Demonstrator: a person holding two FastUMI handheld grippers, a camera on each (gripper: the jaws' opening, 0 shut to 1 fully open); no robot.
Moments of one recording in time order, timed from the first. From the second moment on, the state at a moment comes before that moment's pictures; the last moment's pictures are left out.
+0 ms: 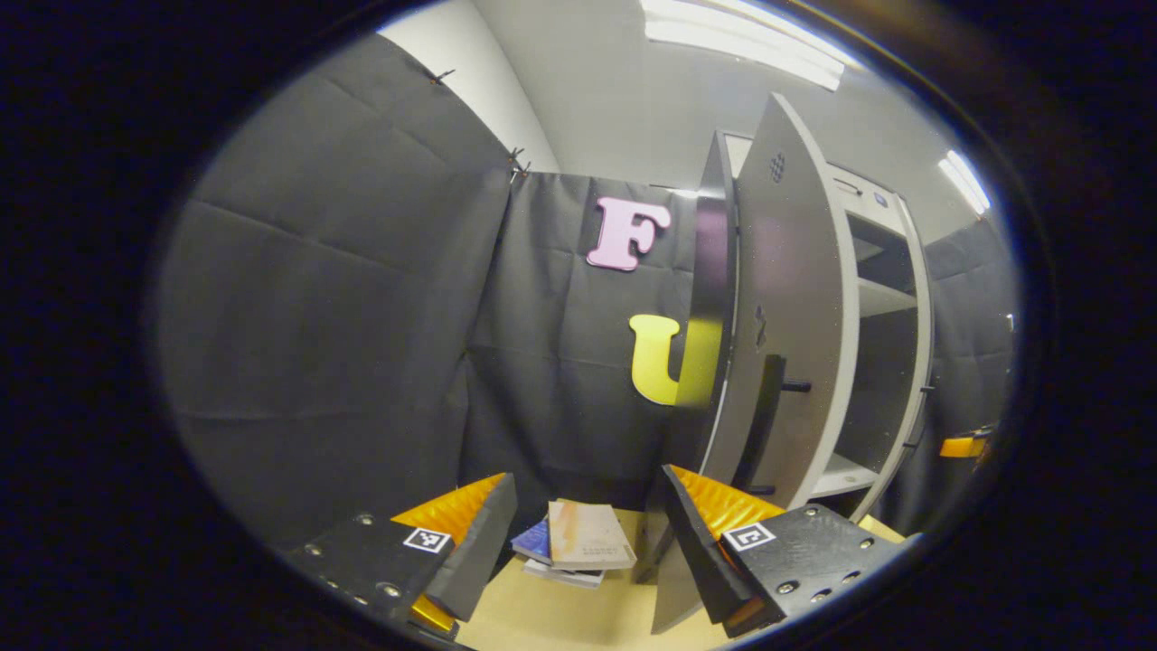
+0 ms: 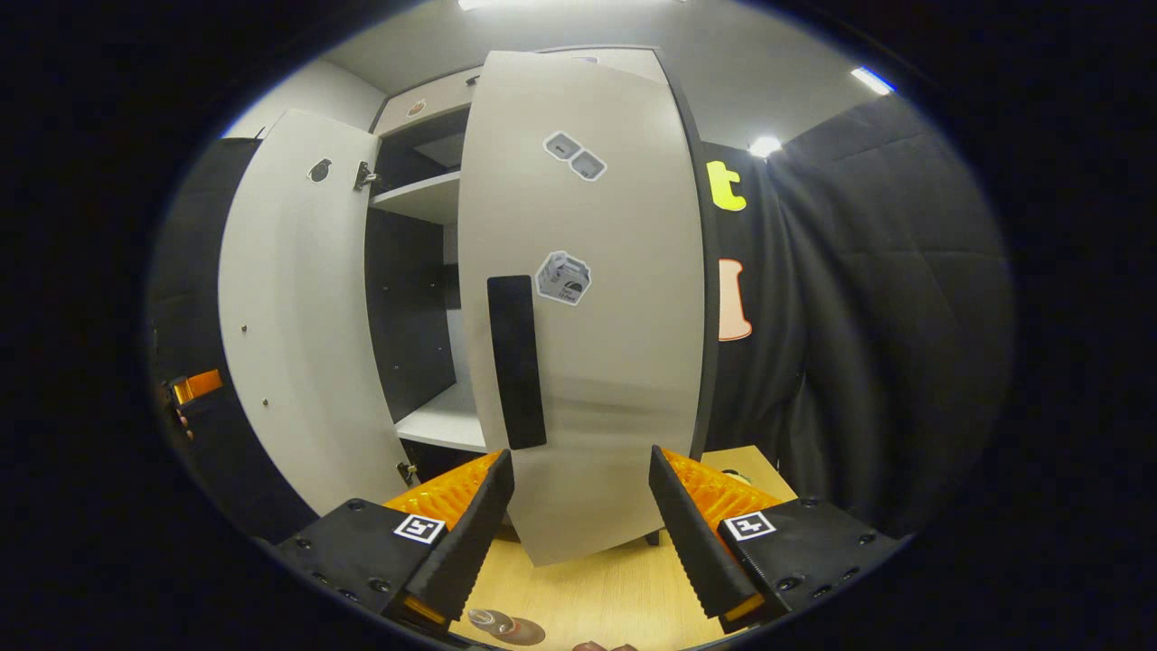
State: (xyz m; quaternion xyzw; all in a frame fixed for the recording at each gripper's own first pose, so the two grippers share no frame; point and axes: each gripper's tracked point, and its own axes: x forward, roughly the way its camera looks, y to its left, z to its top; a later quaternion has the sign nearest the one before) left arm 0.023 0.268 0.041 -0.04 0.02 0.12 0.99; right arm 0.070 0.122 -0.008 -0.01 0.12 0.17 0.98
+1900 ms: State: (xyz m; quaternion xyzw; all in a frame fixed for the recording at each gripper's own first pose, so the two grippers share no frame) left arm 0.115 0.110 0.056 0.00 0.04 -0.01 1.00; right arm 0.086 0.018 -0.047 0.02 0.16 0.06 0.99
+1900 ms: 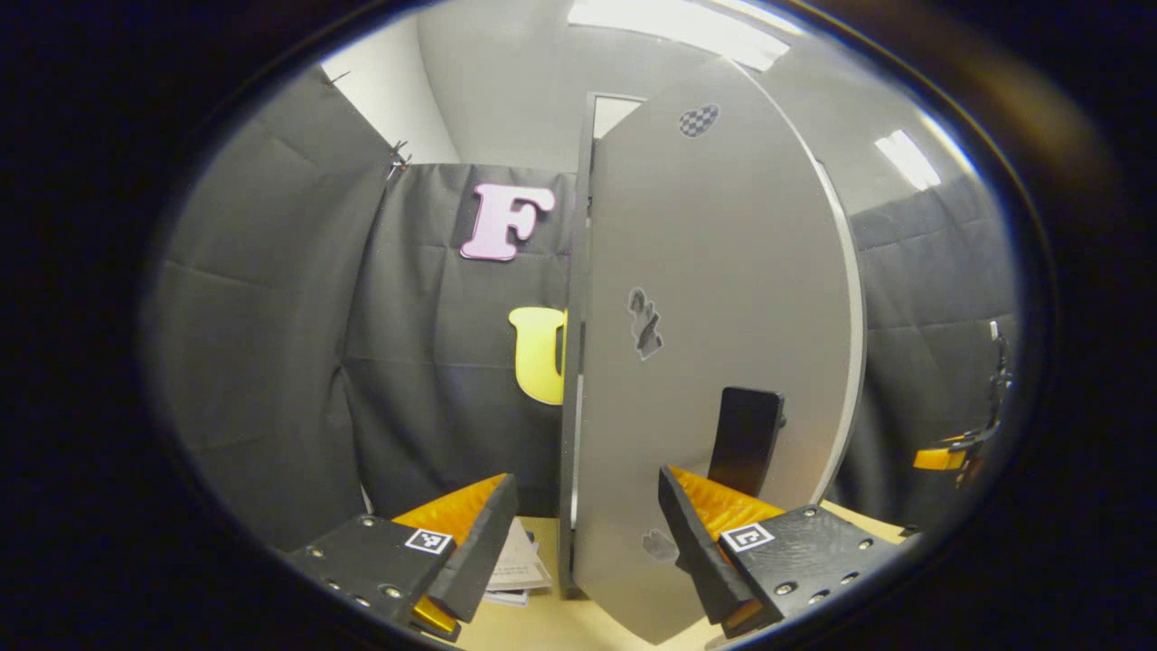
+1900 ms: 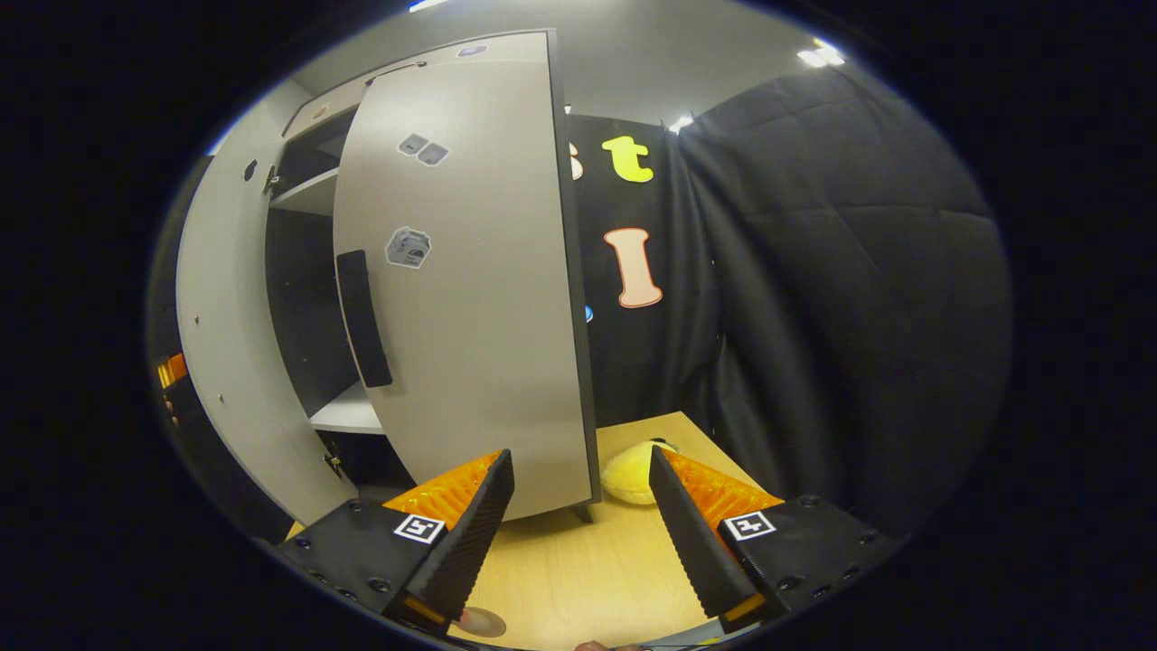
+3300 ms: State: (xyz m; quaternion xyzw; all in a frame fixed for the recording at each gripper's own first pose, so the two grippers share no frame) left arm 0.054 -0.010 0.099 -0.01 -0.01 0.09 1.00; right arm 0.115 -0.065 -0.058 0.02 0.16 0.15 0.98
